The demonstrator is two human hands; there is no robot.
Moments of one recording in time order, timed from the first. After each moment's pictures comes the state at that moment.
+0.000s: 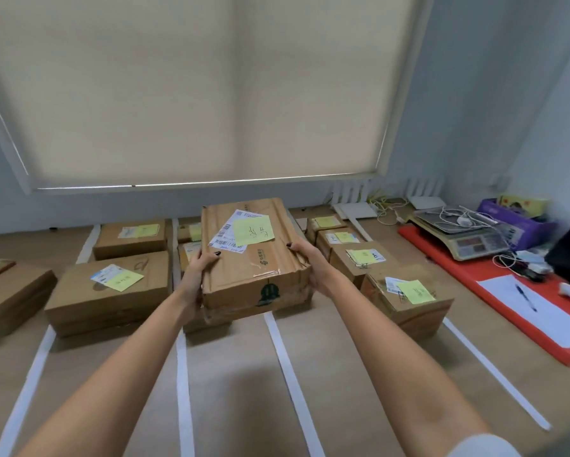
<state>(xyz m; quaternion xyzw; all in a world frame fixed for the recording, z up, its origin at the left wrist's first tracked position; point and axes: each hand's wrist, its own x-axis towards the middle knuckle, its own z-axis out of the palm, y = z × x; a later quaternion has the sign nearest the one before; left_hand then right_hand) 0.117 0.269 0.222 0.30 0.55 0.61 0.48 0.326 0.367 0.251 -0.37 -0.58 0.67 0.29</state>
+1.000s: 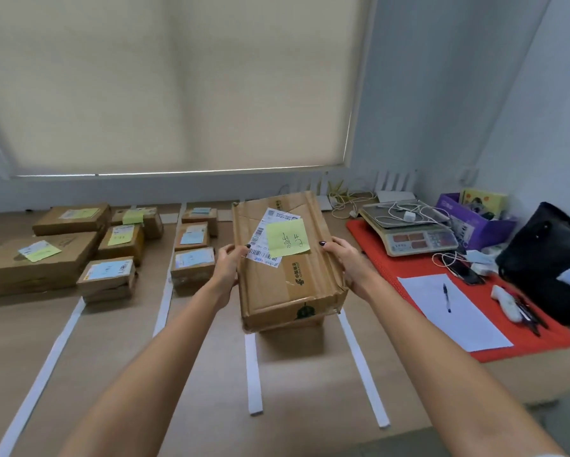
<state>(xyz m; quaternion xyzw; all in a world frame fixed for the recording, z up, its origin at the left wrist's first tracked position) 0.553 0.396 0.223 0.25 0.66 0.58 0.41 0.770 0.501 0.242 -0.41 -0.57 0.63 0.32</state>
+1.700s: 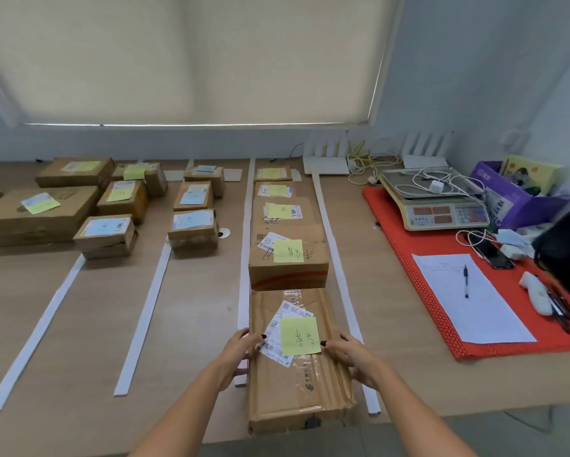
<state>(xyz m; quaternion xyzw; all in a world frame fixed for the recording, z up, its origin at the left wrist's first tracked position) 0.622 0.348 0.040 0.13 0.71 0.41 0.56 0.846 0.472 0.050 -0.53 -0.47 0.71 0.04</state>
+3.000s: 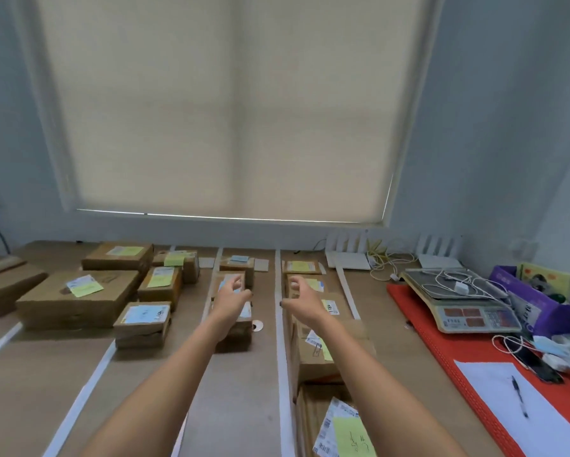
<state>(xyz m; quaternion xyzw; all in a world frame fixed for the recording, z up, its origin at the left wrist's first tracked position) 0.433 0.398 0.246 0.33 0.72 0.56 0.24 0.568 0.490 0.252 -0.38 -0.78 0.45 0.22</state>
